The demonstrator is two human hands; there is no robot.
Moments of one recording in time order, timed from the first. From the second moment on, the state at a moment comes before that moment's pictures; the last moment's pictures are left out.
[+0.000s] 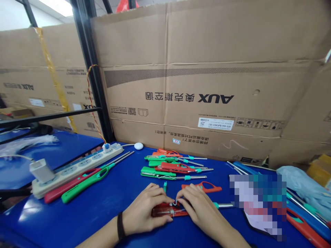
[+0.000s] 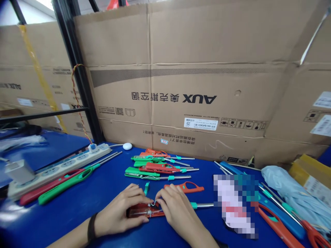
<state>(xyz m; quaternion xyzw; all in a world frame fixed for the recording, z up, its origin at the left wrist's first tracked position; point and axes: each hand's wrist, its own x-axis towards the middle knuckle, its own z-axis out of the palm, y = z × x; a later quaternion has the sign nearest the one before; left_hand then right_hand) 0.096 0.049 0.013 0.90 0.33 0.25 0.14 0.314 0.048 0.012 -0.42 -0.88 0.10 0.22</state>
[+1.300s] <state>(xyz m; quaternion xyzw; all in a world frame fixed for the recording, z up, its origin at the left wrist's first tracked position) 0.094 0.051 0.007 0.89 0.35 0.25 0.17 0.319 0.036 0.019 -0.43 -0.87 0.13 0.19</state>
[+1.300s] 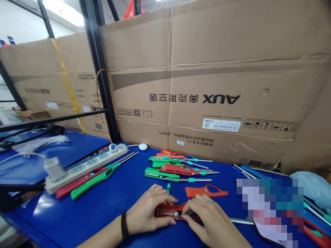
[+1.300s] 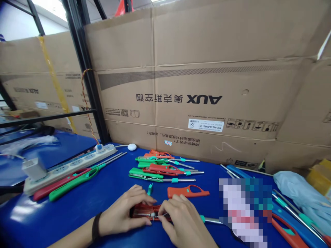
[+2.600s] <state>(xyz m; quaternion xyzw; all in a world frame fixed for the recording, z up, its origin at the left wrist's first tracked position) 0.095 0.050 0.007 0.89 0.33 0.26 0.17 0.317 0.042 0.010 -0.43 -0.86 0.09 0.24</state>
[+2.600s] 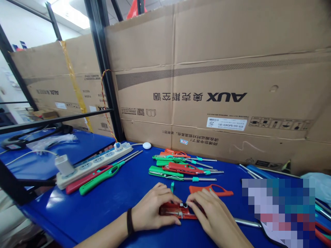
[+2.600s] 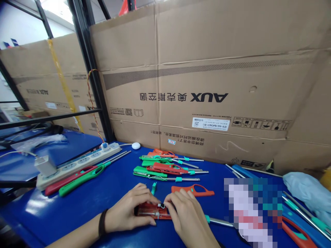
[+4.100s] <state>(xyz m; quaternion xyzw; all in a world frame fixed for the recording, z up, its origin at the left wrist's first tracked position) 0.114 0.053 0.007 0.90 0.31 0.27 0.15 0.326 0.044 0.020 -0.43 -0.82 0.24 0.29</state>
